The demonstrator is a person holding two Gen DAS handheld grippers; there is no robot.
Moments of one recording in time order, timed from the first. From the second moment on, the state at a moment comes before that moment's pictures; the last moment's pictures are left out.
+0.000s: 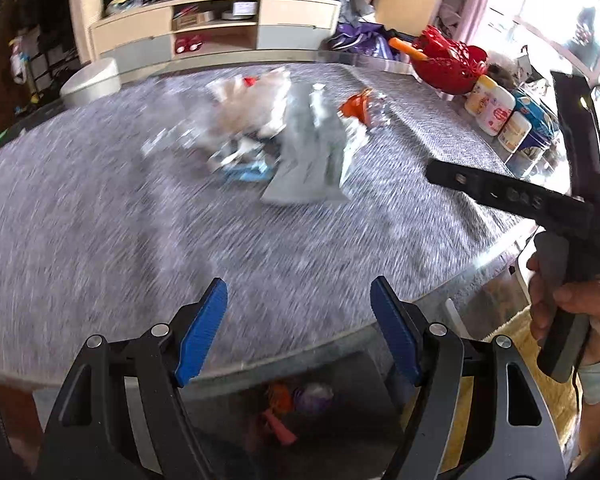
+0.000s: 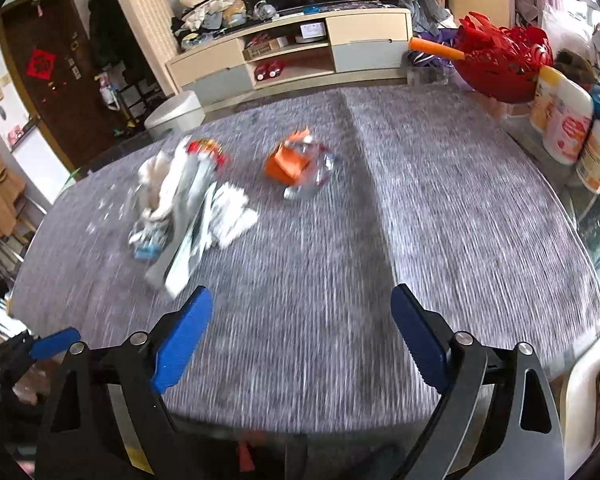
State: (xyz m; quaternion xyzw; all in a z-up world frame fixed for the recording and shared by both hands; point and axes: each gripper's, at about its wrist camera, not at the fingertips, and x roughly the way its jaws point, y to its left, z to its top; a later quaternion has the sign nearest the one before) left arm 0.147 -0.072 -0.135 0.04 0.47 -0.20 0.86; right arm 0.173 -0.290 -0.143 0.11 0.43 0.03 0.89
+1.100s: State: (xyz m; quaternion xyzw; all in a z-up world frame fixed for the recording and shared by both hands) left arm 0.221 -0.116 -0.162 0.04 0.48 -0.23 0.85; right arm 0.249 -0.295 -0.166 0.10 0.44 0.04 0.89
